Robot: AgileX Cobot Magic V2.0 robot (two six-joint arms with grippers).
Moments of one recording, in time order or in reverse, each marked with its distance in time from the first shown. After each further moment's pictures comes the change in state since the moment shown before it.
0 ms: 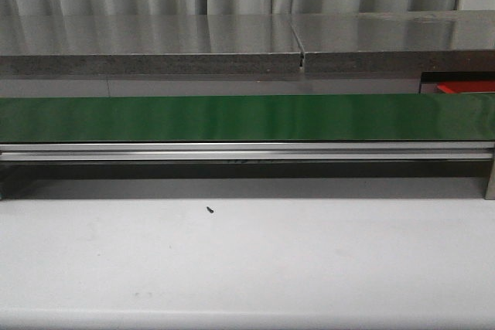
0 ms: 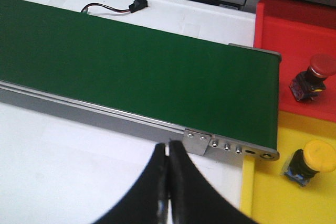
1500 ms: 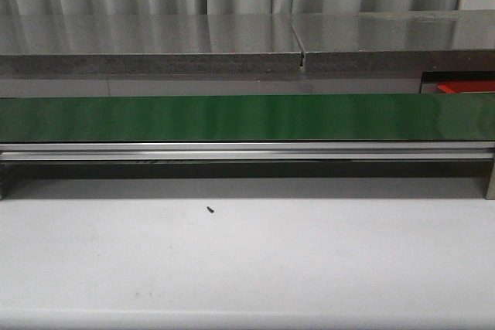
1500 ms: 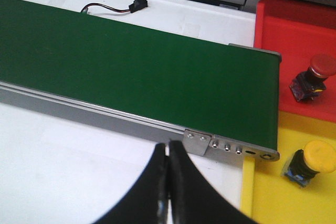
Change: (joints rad) left arm 0.527 1.291 -0.855 -0.064 0.294 -0.096; right arm 0.000 0.000 0.000 0.000 0.002 0.000
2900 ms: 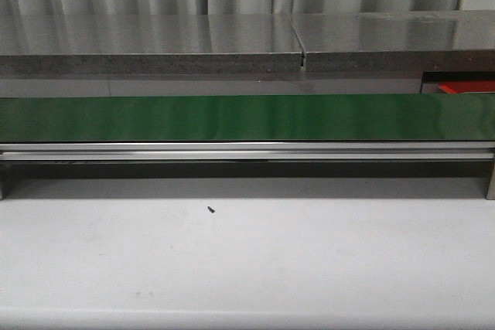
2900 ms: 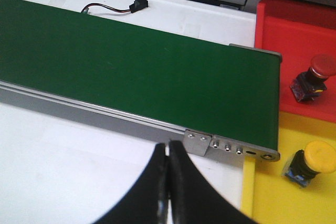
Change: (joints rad) left arm -0.017 0.074 -0.132 -0.032 0.026 0.052; right arm 0.000 0.000 0.000 0.000 0.000 0.000
